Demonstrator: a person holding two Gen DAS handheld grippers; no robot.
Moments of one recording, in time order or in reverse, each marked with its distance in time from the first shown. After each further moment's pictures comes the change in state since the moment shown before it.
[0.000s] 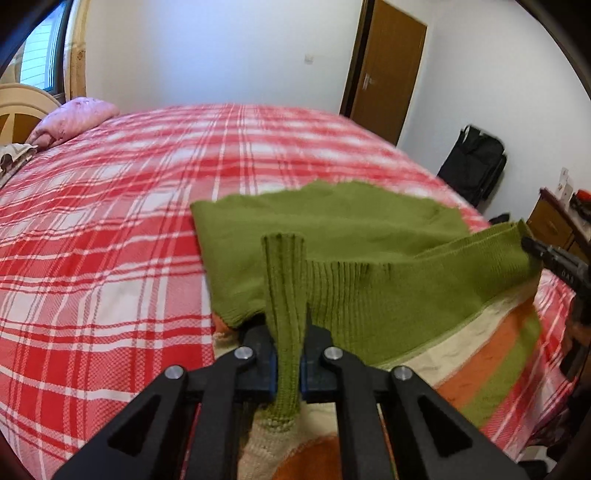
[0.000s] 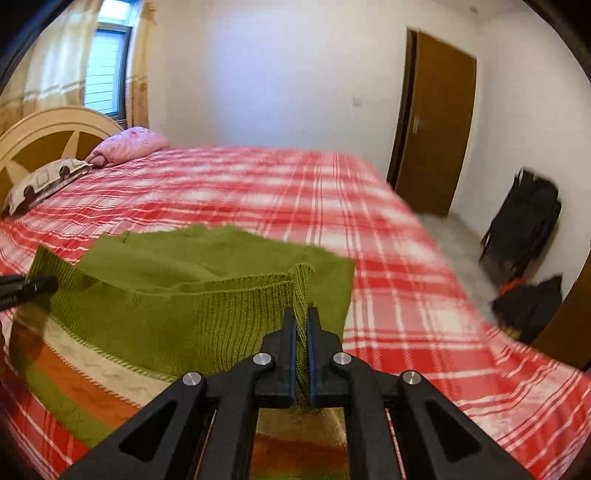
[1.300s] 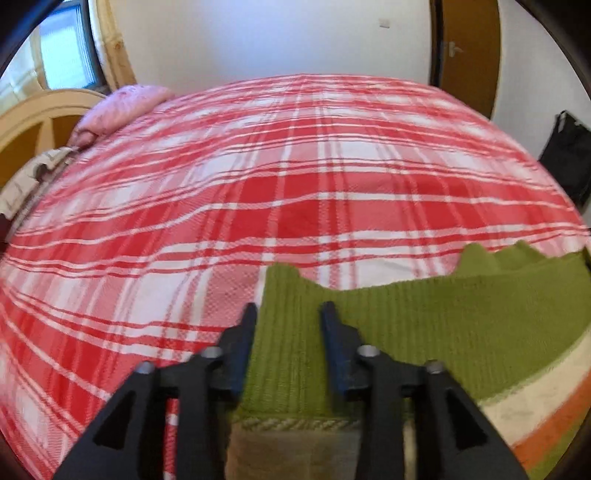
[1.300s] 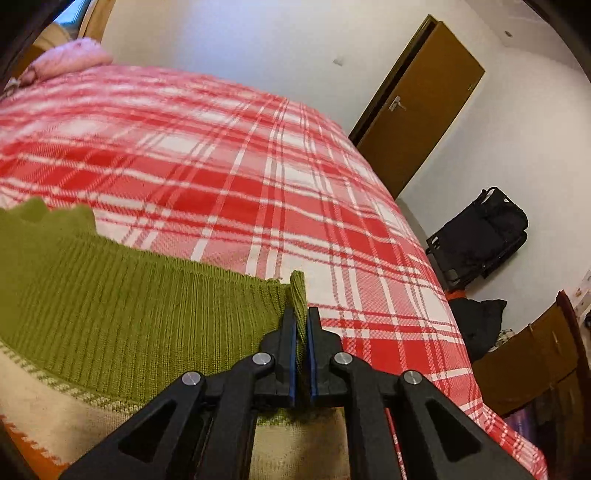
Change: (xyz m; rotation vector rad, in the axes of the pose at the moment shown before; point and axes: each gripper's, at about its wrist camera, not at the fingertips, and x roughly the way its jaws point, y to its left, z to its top) left arm 0.166 0.027 0.110 -0.045 0.137 0.425; right arm 0.243 0.007 0.061 -0.173 0.254 -0.322
